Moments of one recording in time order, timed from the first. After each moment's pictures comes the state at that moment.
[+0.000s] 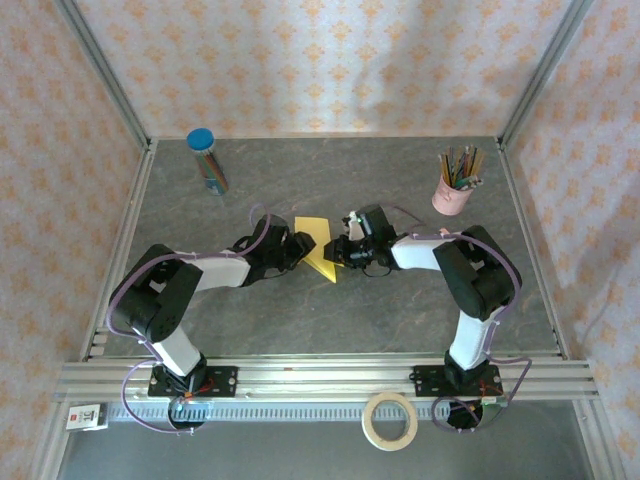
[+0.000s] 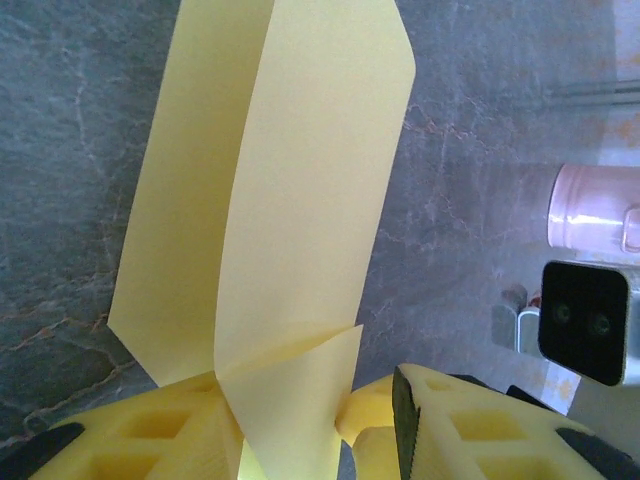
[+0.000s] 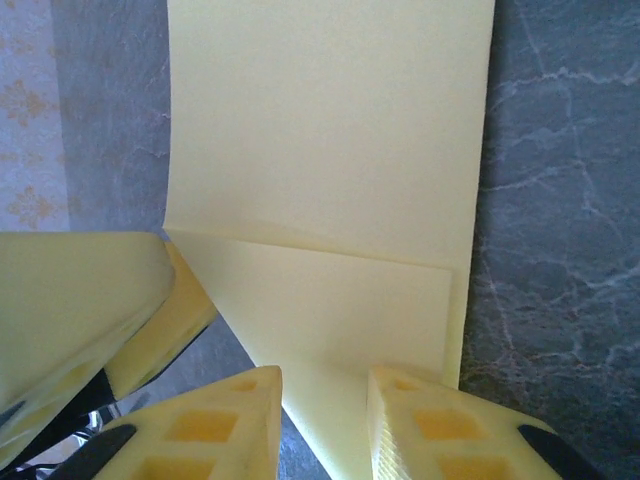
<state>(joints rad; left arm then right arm) -0.49 1.66 0.70 0.26 0.23 -1.19 0.54 1.82 0.87 0.11 -0.60 0.74</state>
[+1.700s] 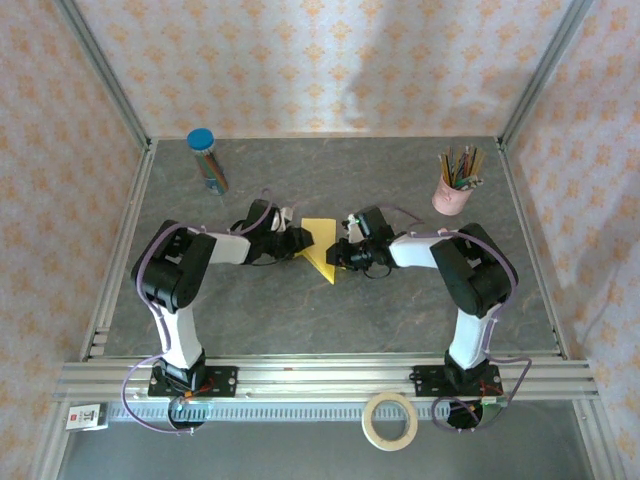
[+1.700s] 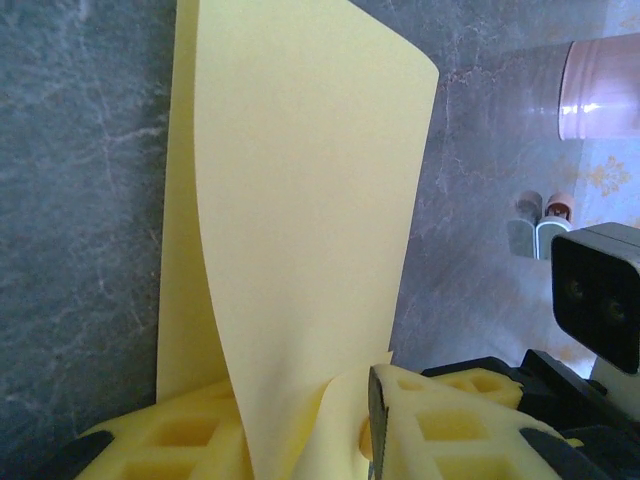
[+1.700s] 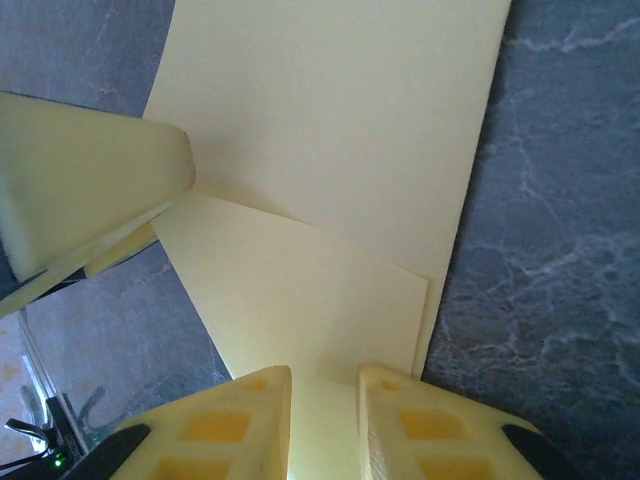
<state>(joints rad) -0.34 1.89 0.87 0.22 0.60 -0.87 0.54 1.85 0.90 0.03 -0.57 0.67</state>
